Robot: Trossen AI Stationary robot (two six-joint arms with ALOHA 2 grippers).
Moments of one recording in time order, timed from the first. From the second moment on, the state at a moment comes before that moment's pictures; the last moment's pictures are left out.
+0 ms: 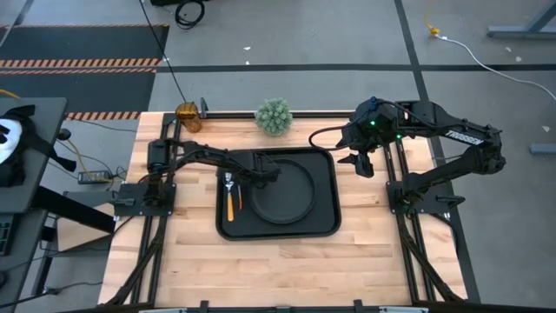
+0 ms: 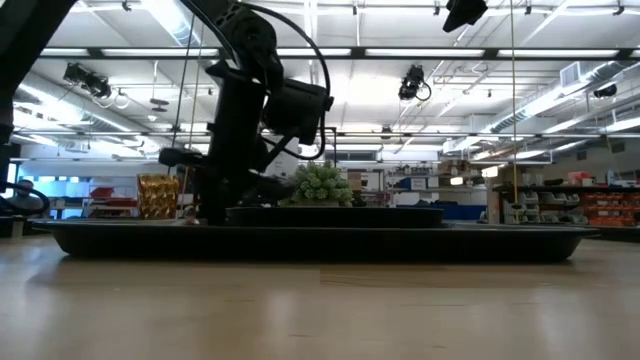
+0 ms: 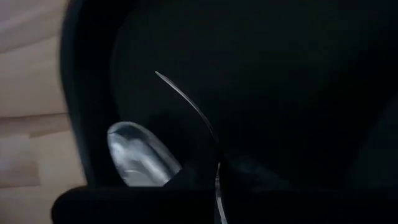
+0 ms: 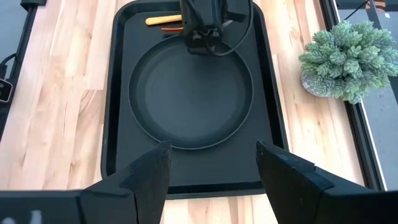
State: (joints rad) left arm 0.12 2.00 1.30 -1.03 -0.32 -1.25; right arm -0.17 1.19 1.49 -1.18 -0.10 -0.13
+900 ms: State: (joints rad) left arm 0.13 1.92 1.30 -1.01 -0.19 -1.25; right arm -0.17 1.19 1.49 -1.19 -0.10 -0.18
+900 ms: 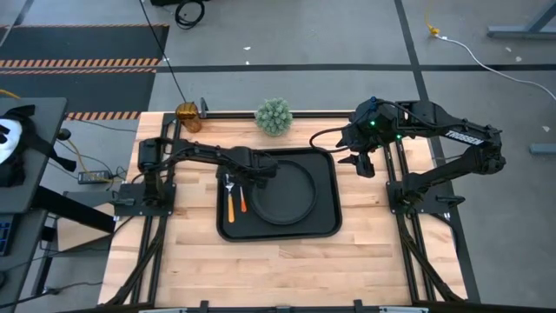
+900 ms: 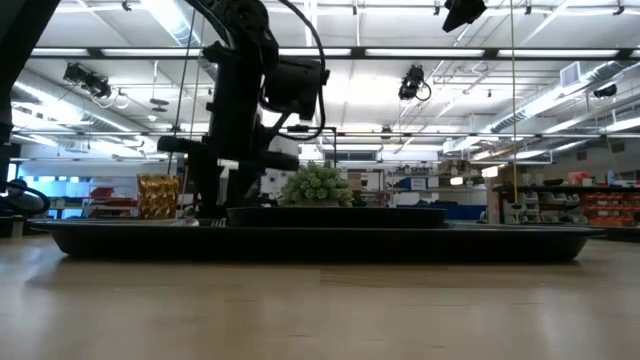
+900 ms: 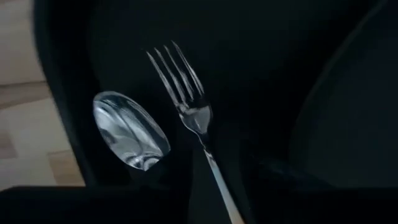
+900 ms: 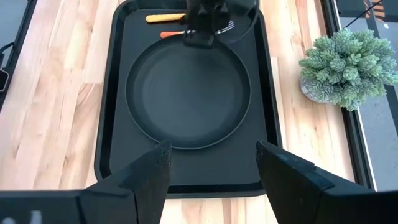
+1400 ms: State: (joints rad) left arm 0.24 1.67 1.30 -1.05 -0.34 -1.18; right arm -0.17 1.19 1.49 -1.24 -0.10 -0.24
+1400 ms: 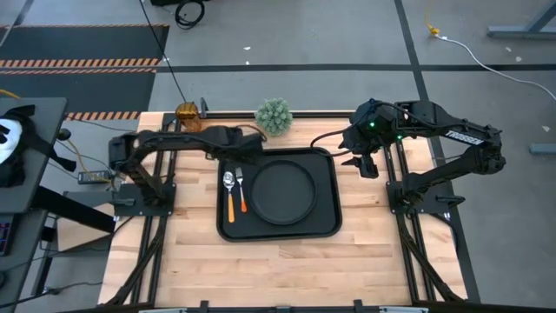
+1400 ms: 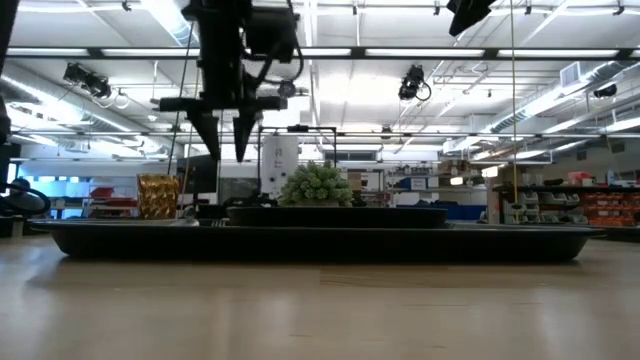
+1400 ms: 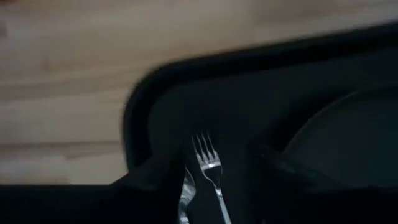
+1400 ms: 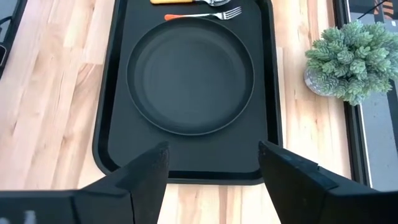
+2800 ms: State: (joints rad) left arm 1.11 1.27 1.30 -1.01 -0.03 -0.08; right arm -0.20 1.82 2.07 -1.07 0.06 0.12
